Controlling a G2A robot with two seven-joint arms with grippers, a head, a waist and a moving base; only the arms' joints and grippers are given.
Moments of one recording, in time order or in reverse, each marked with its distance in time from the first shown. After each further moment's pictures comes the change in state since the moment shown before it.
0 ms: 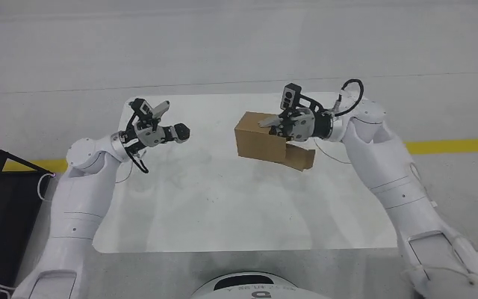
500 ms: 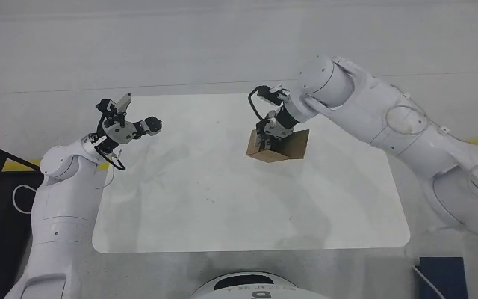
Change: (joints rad) left arm 0.024 0.016 -0.101 0.057 -0.056 -0.011 -0.004; right arm 0.689 -0.004 -0.956 0.164 -0.218 0.097 -0.042
